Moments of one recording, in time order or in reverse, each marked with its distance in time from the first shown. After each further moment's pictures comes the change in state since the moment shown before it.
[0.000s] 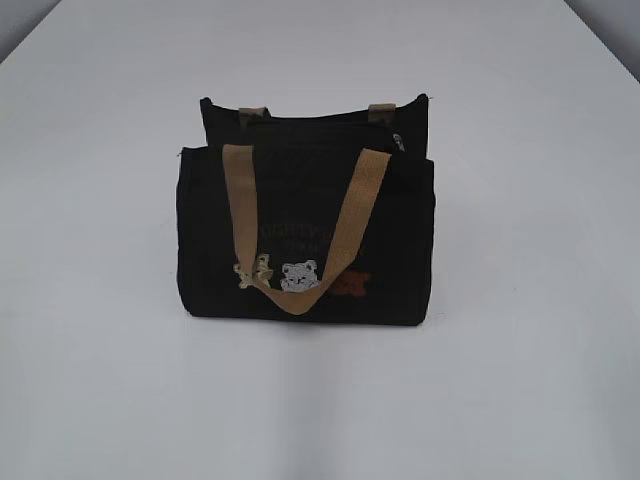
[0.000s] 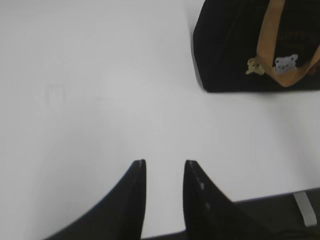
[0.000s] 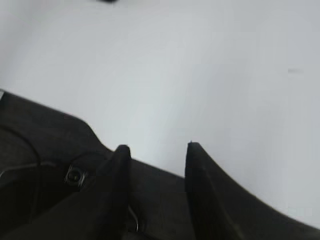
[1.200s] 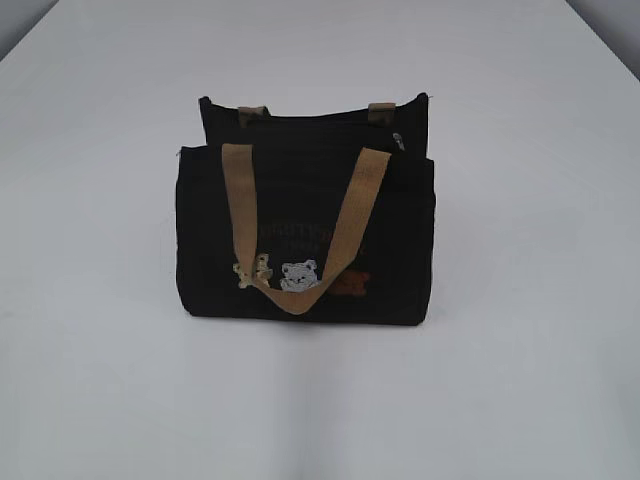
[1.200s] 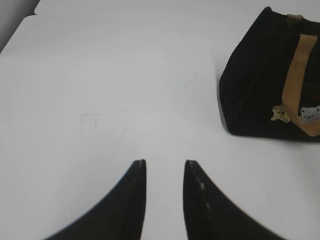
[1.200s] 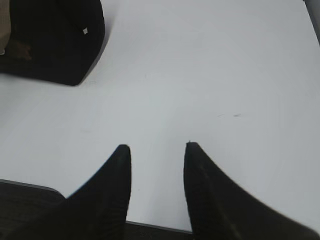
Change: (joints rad) left arm 0.146 -0.188 0.040 0.010 -0.042 0.007; right arm -0.186 -0.259 0.032 0.005 -0.060 -0.009
